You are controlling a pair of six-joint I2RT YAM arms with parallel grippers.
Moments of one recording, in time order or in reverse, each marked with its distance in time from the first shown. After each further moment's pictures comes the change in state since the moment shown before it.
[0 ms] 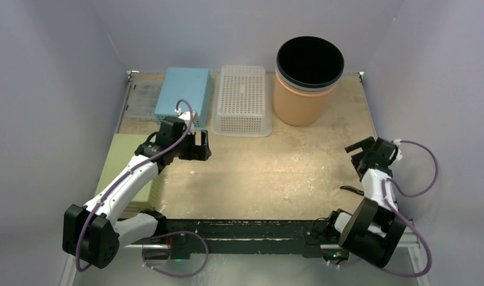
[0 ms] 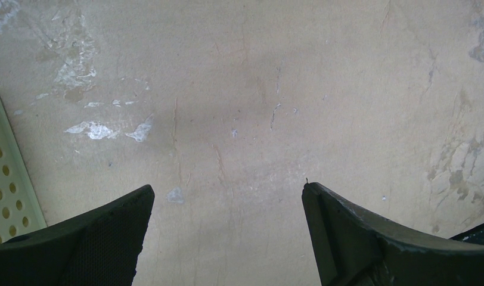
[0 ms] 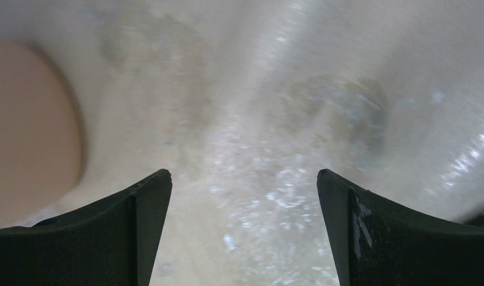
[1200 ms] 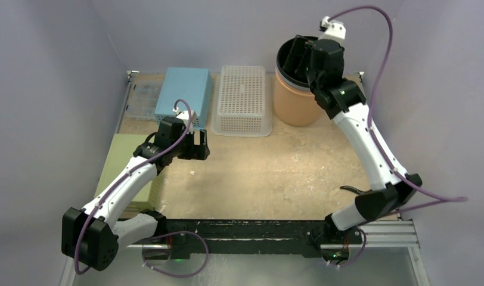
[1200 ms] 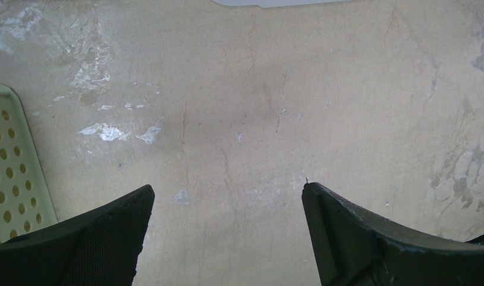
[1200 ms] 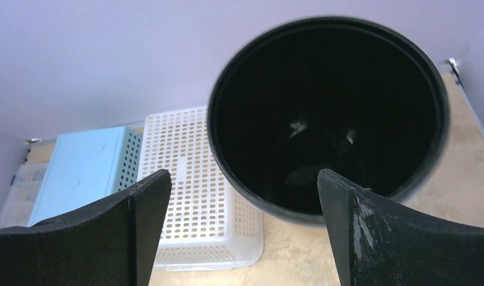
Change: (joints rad) left arm 0.000 -0.023 0.000 0.000 -0.031 0.000; right arm 0.943 0.320 1.215 -0.286 0.476 -0.322
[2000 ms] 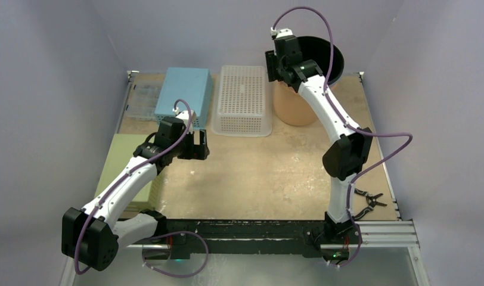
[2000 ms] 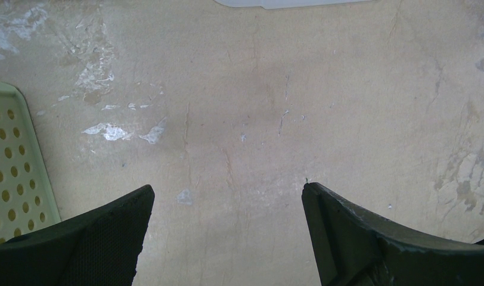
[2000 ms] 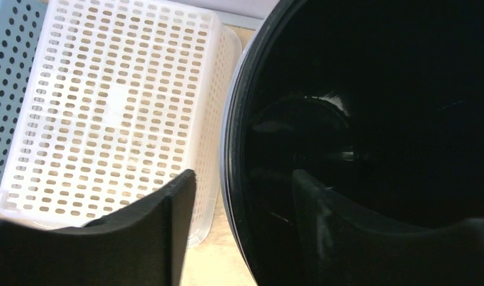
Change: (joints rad) left arm 0.000 0.000 0.000 0.000 -0.011 0.000; right arm -0.004 0.533 0.413 -0.225 -0.132 -0.307
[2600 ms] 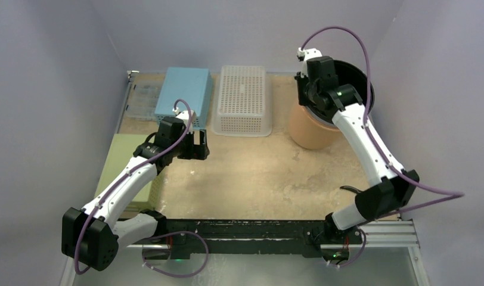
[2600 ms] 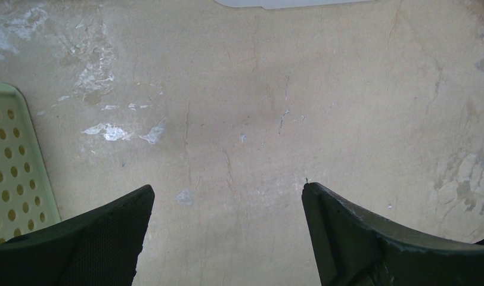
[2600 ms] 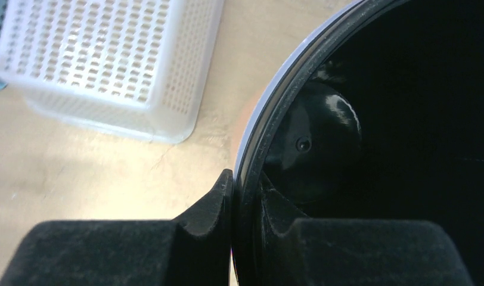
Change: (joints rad) left arm 0.000 0.000 0.000 0.000 0.000 0.000; right arm -0.063 -0.459 -0.471 -0.046 -0.106 -0.001
